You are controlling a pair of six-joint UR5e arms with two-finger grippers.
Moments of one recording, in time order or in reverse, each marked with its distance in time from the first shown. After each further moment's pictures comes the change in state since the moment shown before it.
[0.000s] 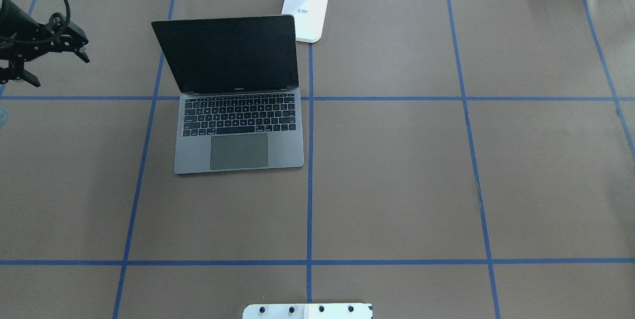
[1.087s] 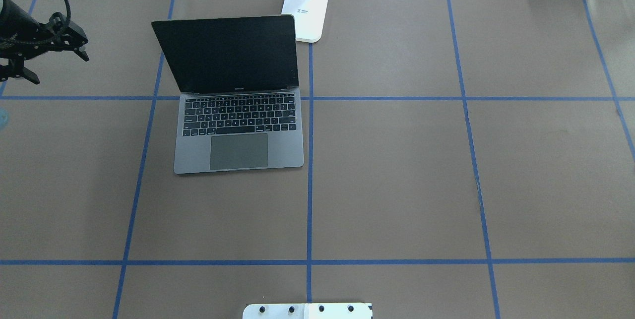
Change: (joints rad) left arm 0.004 0.002 0.004 -0.018 0.026 0.008; right arm -0.001 -0.049 -0.146 -0.003 -0.003 -0.323
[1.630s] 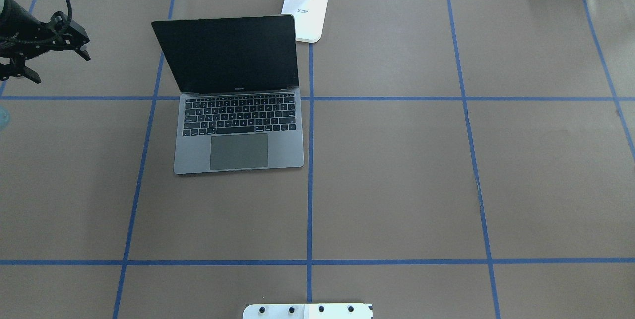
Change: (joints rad) left arm 0.001 -0.007 0.001 0.000 0.001 0.000; right arm -0.004 -0.036 -0.011 0.001 -0.010 -0.041
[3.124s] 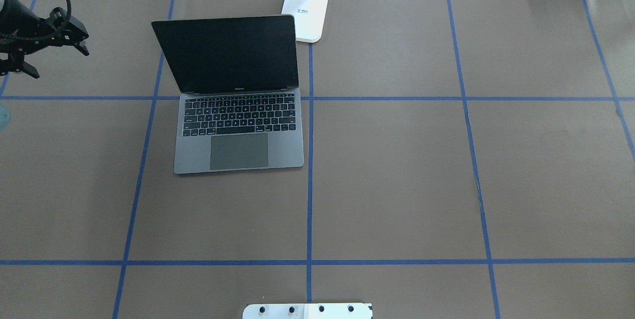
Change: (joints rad) left arm 0.000 -0.007 -0.004 0.002 0.033 0.000; right arm -0.004 -0.020 -0.013 -0.003 -0.002 0.001
